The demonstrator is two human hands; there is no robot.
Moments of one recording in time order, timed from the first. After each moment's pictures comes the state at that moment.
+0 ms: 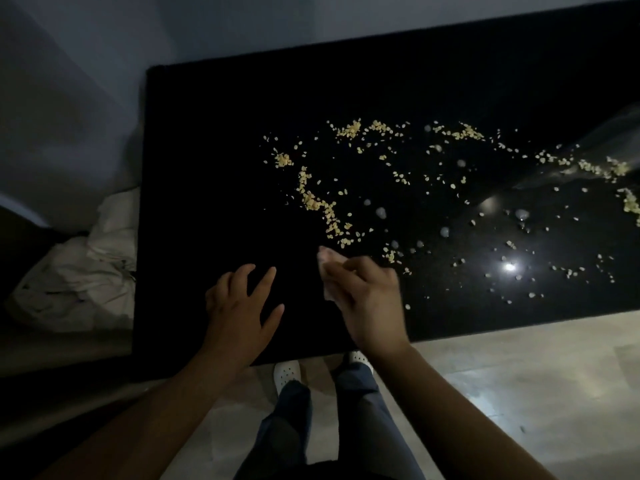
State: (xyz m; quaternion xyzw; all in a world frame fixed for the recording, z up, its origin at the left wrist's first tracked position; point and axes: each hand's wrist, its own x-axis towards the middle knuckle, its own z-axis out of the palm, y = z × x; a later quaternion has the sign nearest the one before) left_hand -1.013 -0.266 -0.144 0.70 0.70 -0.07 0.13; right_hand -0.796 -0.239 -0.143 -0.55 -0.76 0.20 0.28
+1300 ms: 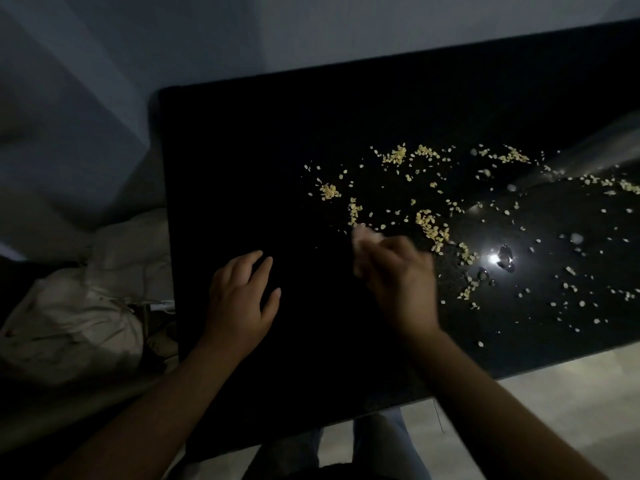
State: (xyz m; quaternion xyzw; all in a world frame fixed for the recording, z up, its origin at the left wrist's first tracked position) left_hand -1.126 -0.172 -0.158 0.73 0.63 0.10 0.23; right_hand -0.873 -0.159 -0.133 -0.64 -0.70 0.14 0.27
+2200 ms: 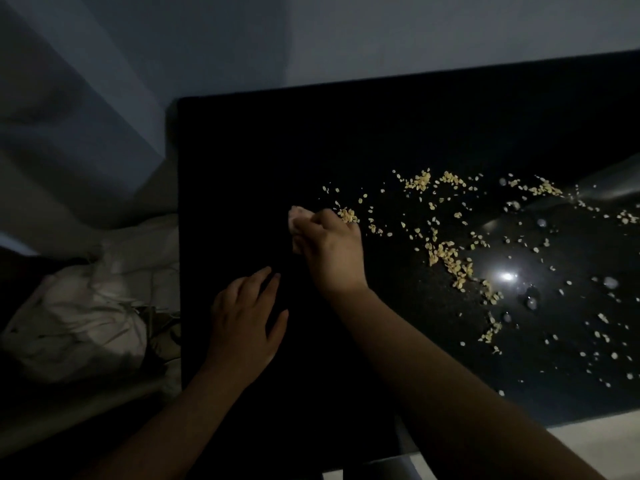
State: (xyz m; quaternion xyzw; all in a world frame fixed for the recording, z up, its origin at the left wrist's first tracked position) left_hand -1.127 -0.162 -0.159 0.73 0.67 0.02 0.17; right_hand -0.971 -0.063 -0.151 -0.58 -0.75 0.21 0.24
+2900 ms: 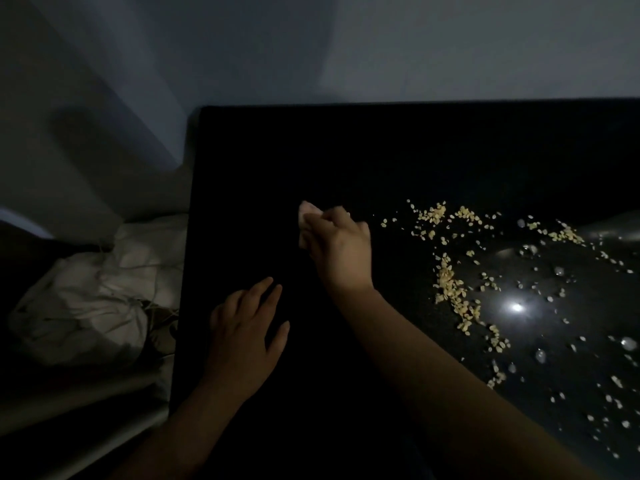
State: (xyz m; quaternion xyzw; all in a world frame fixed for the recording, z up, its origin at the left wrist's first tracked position) left_hand -1.114 -0.154 -0.154 0.68 0.72 0.02 0.17; right_hand -0.966 -0.024 -0.146 -0.55 -0.76 0.23 0.26
